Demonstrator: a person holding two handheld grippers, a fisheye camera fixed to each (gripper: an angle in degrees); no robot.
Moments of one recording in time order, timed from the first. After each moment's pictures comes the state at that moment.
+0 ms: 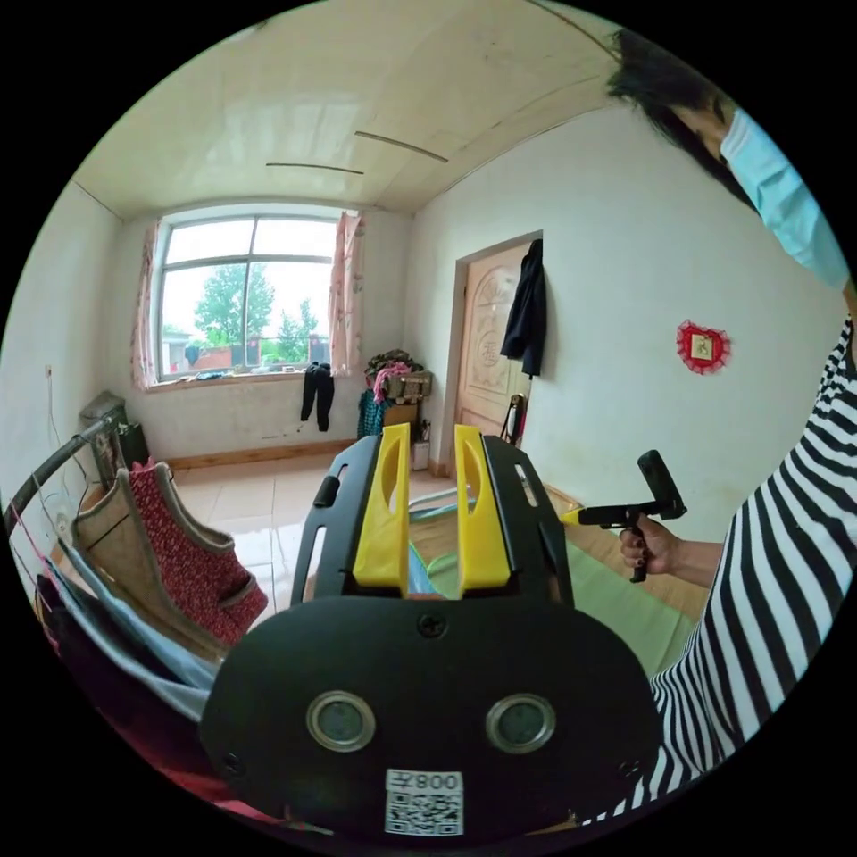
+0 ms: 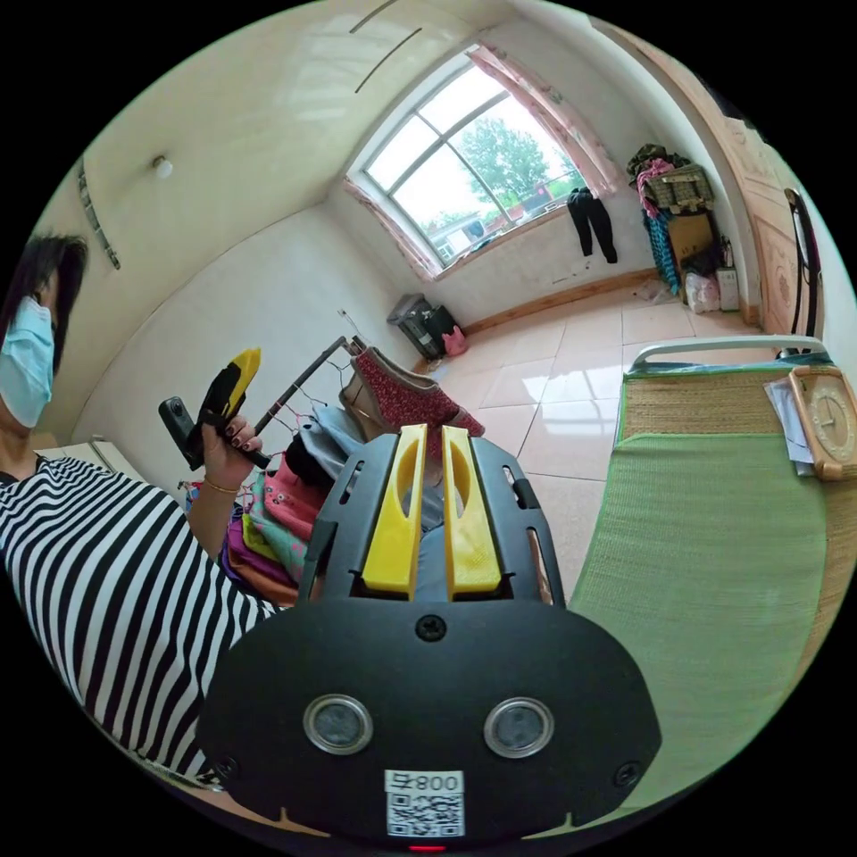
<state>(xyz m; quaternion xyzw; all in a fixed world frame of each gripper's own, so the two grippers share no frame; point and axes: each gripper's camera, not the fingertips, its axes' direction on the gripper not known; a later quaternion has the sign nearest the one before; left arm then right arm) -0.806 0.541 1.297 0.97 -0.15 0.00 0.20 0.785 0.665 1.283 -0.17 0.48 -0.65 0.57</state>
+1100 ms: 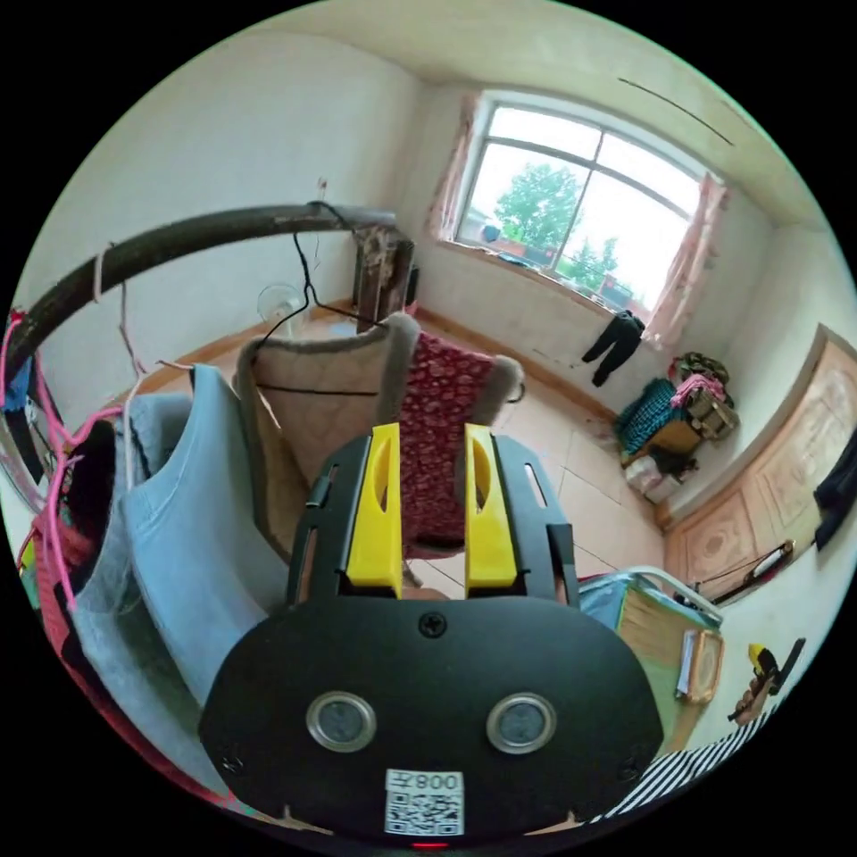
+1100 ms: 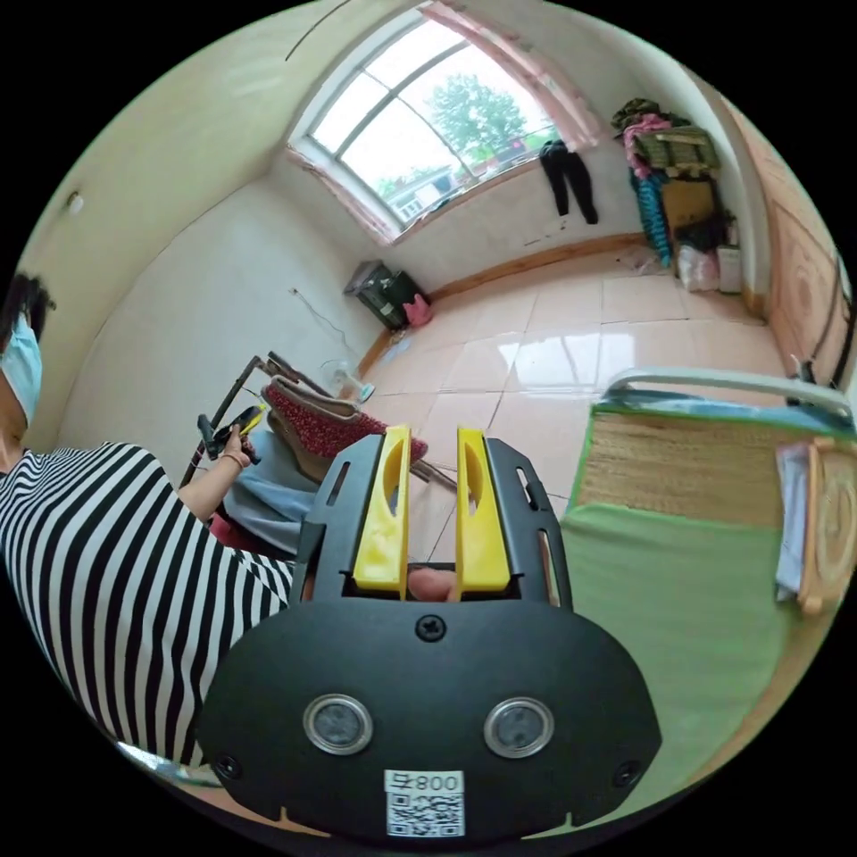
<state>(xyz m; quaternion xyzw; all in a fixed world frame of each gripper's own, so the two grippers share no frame) -1.315 0.725 1.031 0.85 0.13 -0.44 0.24 0.748 0.343 1.699 -0.18 0.55 -0.59 0.56</state>
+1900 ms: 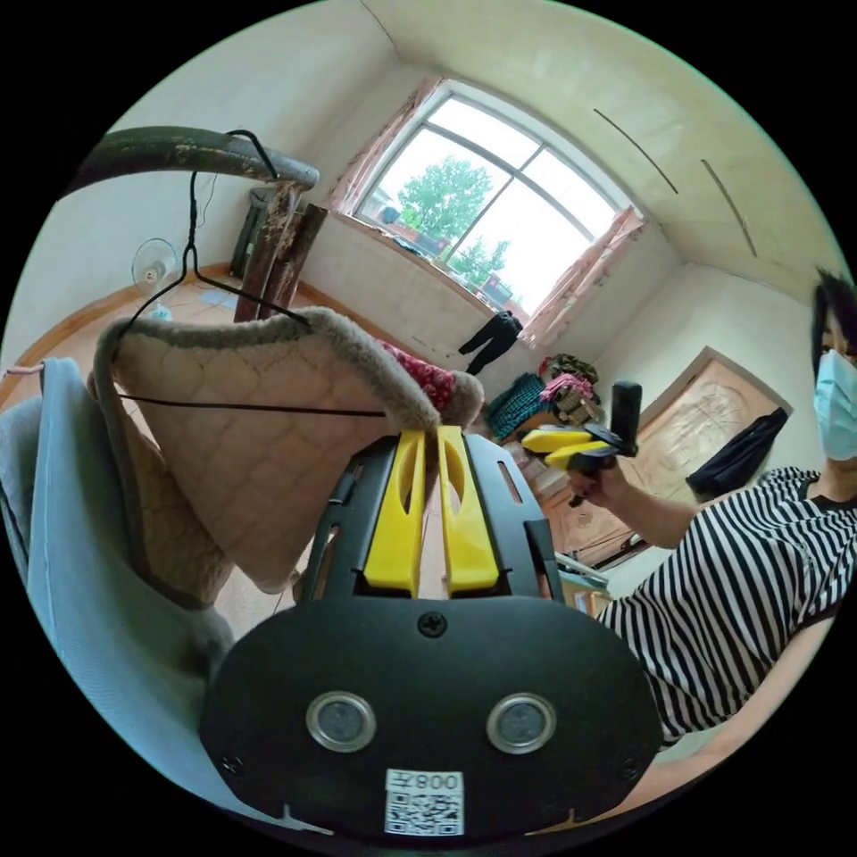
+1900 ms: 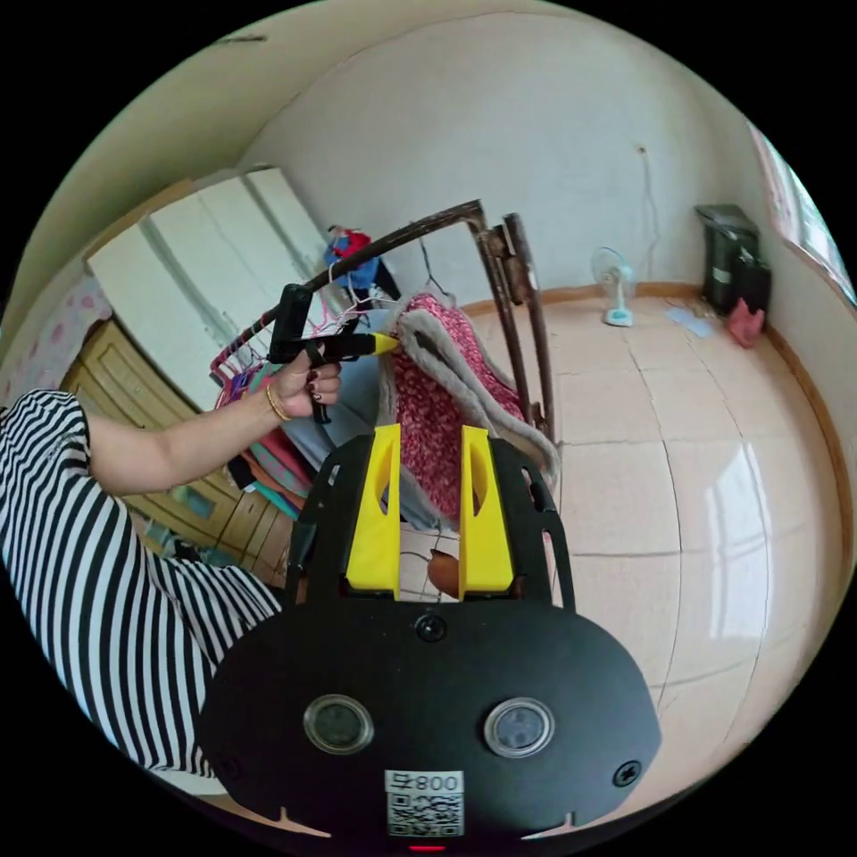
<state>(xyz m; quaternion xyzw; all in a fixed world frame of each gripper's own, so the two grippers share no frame) -1.411 0.770 0.969 0.93 0.18 -0.23 0.23 1.113 0.307 2.262 -0.70 0.40 -0.53 0.27</state>
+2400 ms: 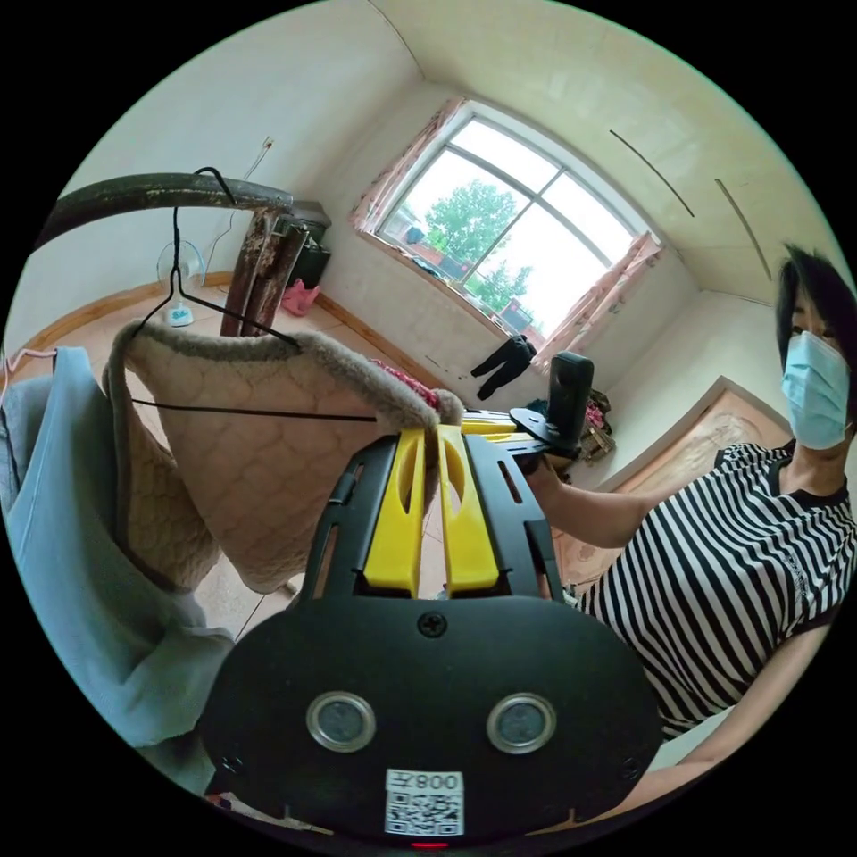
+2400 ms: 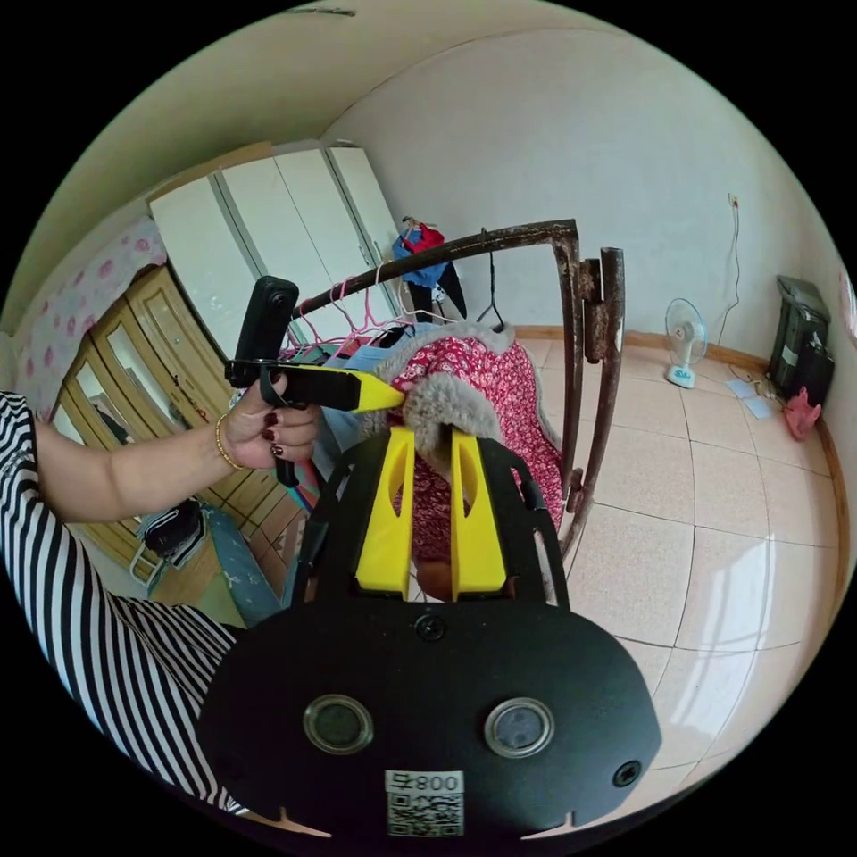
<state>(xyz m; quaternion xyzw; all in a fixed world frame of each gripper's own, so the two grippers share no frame) -1.391 0.776 0.956 0.92 0.20 -0.27 0.19 1.242 0.327 2.349 -0.77 0.30 -0.51 0.24</state>
